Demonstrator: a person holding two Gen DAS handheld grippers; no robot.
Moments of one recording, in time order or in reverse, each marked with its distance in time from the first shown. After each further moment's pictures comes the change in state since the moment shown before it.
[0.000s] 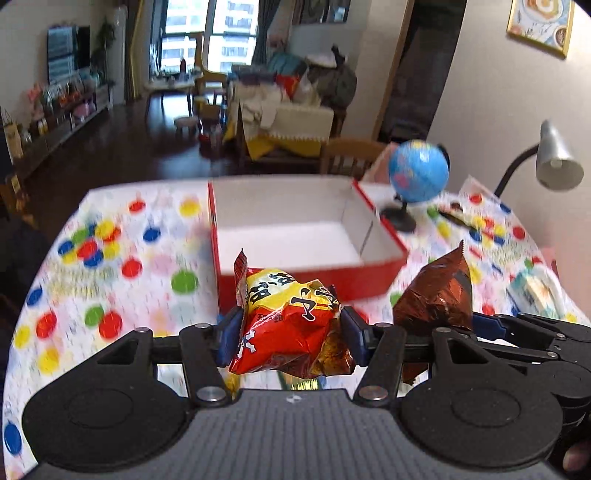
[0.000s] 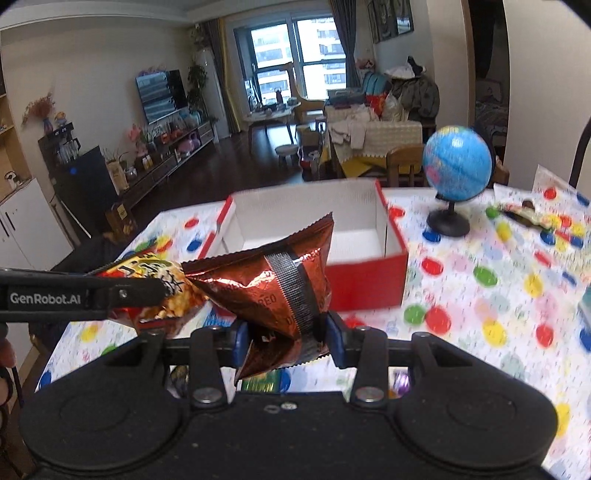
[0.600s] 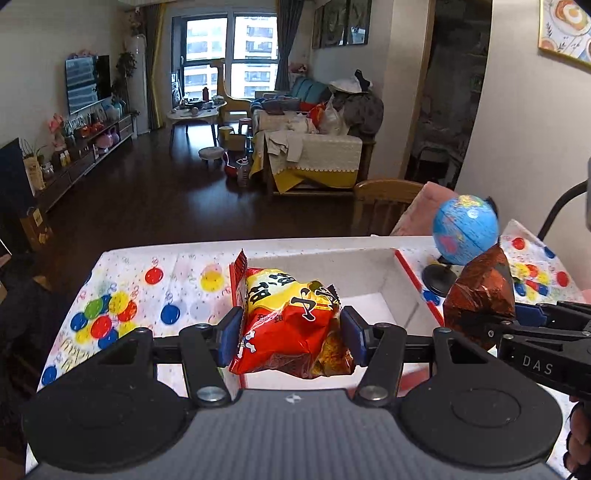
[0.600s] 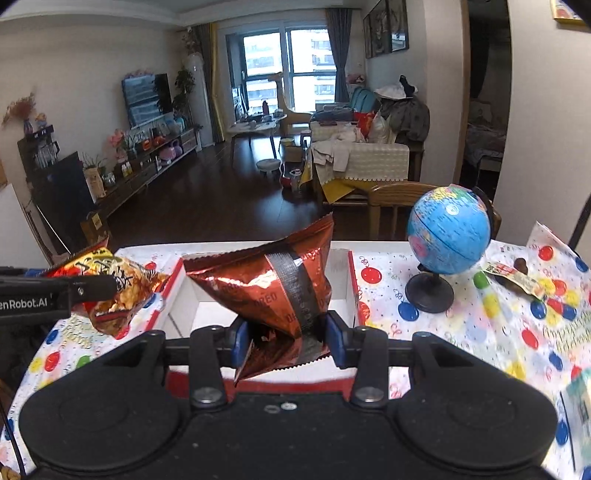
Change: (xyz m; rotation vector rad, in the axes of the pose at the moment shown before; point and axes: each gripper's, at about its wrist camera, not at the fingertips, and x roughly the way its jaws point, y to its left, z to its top) left arm 0.068 0.007 0.093 0.023 -0.068 0.109; right arm 0.073 -0.038 0.096 -0.050 -0.014 -0.070
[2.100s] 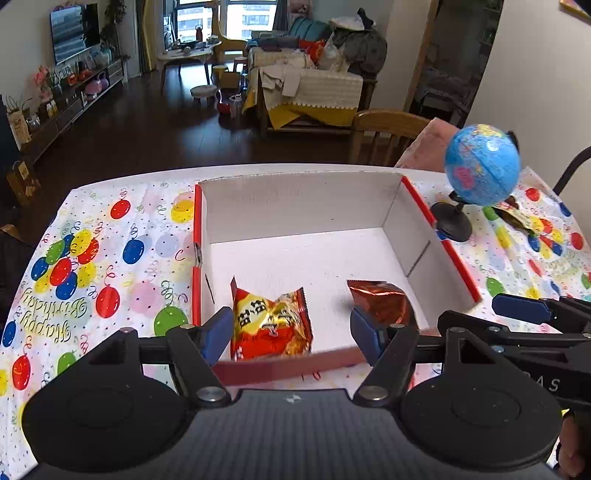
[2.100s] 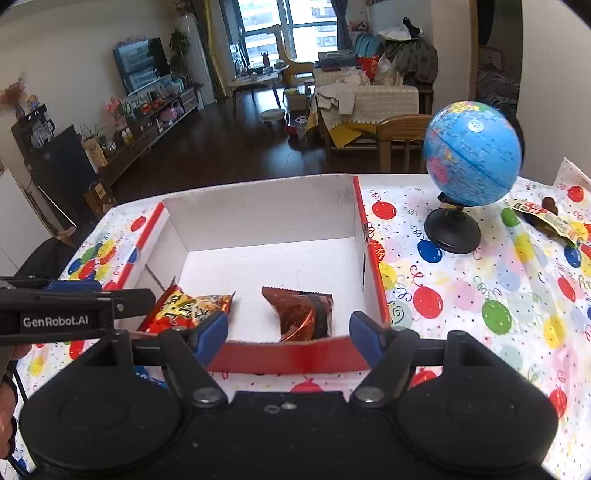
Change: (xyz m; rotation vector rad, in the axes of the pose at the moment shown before) left arm 0.065 -0.019 -0.033 -0.026 0.198 -0.029; right arm 0.042 -0.012 -0.031 0.067 0.158 0.053
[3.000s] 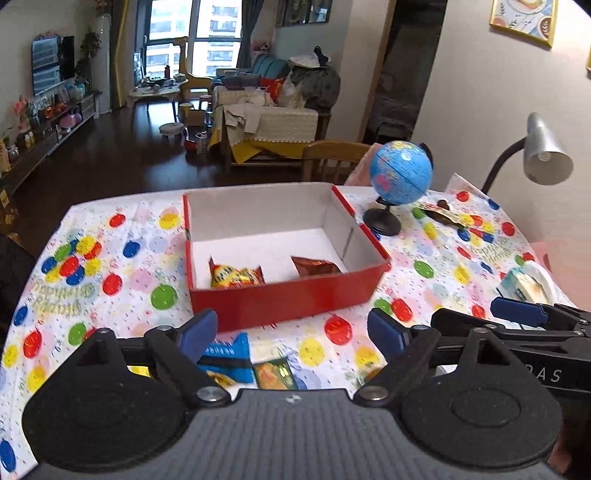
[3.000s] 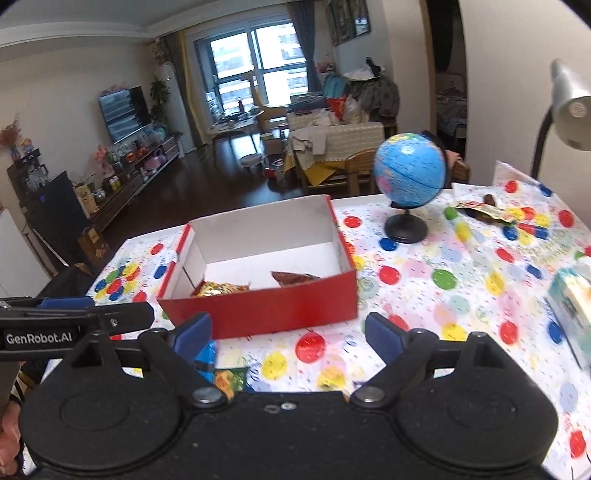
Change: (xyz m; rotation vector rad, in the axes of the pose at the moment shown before) left arm -0.117 -0.008 -0.080 0.057 -0.122 -0.124; right arm -0.126 0.026 -0.077 0.079 -0.156 -0.076
